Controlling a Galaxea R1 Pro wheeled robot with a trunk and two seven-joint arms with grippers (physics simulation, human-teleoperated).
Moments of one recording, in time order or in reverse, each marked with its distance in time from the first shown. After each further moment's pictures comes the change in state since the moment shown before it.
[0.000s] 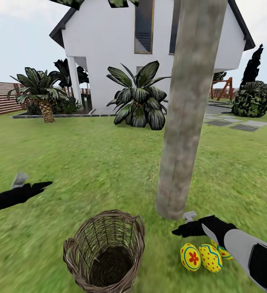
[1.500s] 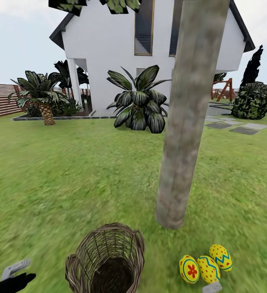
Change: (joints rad) left arm 0.005 -0.114 -0.043 1.103 -0.493 -0.813 0.367; right arm 0.488 0.051 0.003 0.046 0.010 -0.387 -0.496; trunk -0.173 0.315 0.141
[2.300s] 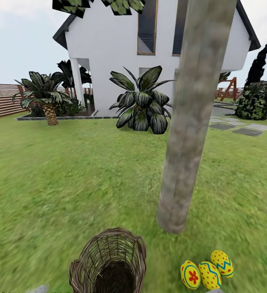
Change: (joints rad) left arm 0.081 -0.178 0.001 0.062 0.000 -0.037 0.203; right arm 0.034 0.027 -0.007 0.002 -0.014 -0.025 -0.099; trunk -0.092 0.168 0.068
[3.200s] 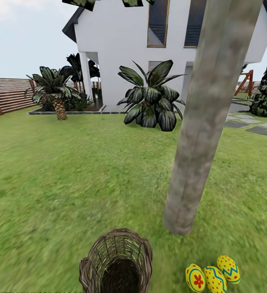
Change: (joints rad) left arm 0.082 -0.066 0.000 0.000 -0.001 -0.005 0.000; right arm 0.031 0.008 0.001 0.000 0.002 0.001 -0.003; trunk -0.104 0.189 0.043
